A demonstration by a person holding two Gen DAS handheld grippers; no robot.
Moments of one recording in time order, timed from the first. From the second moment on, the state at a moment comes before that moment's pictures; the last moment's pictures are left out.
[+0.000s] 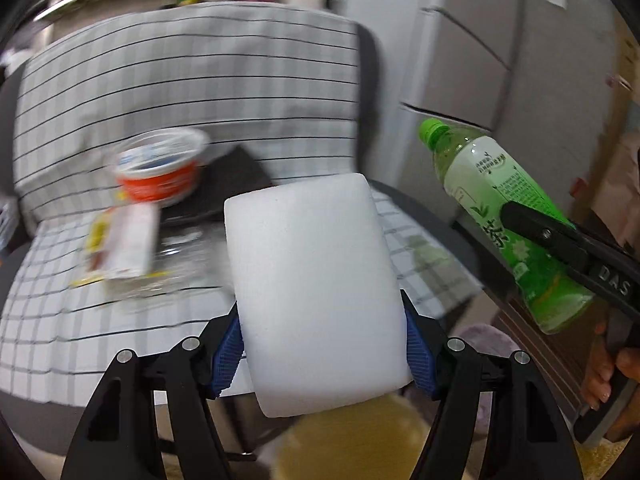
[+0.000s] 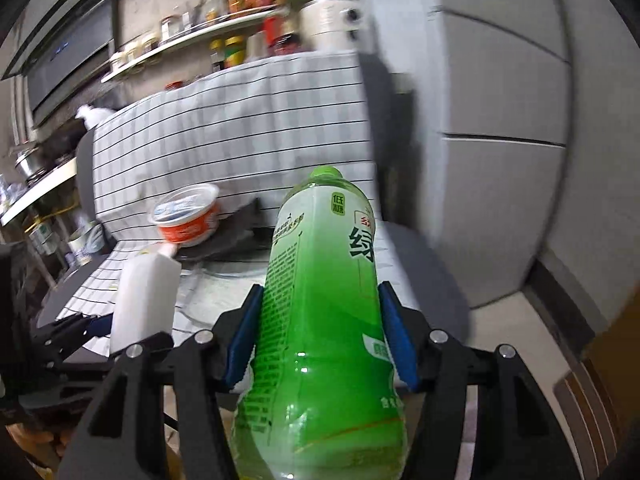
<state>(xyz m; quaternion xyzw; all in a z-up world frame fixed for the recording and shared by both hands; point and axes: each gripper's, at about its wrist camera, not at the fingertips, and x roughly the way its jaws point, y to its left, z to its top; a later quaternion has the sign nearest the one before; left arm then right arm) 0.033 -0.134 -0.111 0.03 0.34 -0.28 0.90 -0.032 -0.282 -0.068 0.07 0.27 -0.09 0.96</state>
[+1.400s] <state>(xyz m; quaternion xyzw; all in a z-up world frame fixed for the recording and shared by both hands) -0.065 -0.406 -0.165 0.17 0.35 -0.51 0.77 -0.220 -0.460 -0.096 0.17 0.21 -0.35 0.90</state>
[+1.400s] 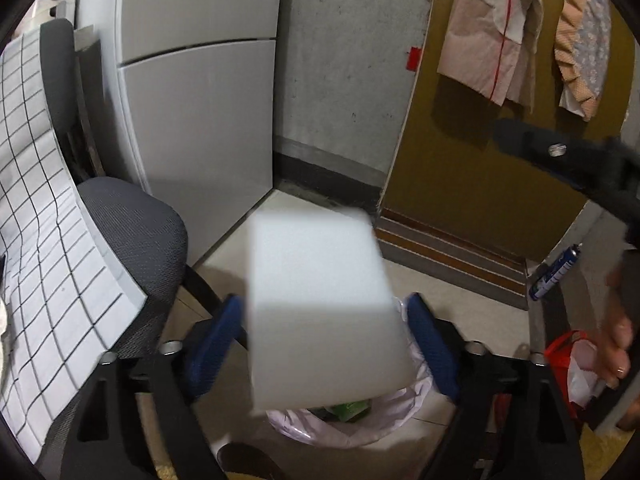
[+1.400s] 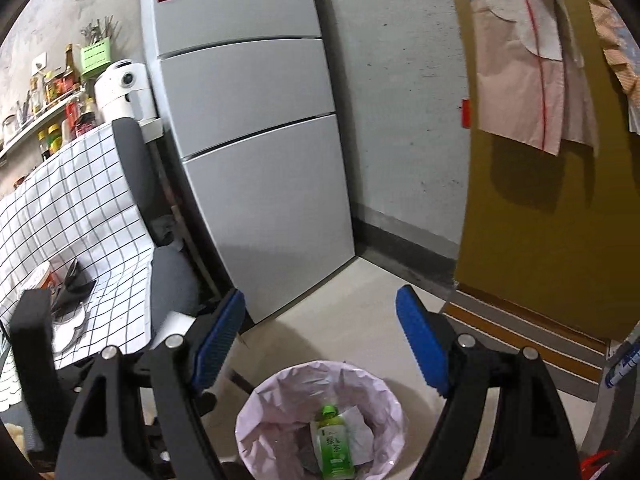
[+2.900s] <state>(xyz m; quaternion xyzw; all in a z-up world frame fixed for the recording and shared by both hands) 0.056 0.012 -0.136 0.00 0.38 -0.03 0.92 0.105 -0.248 -0.173 0.14 0.41 0.02 0.90</state>
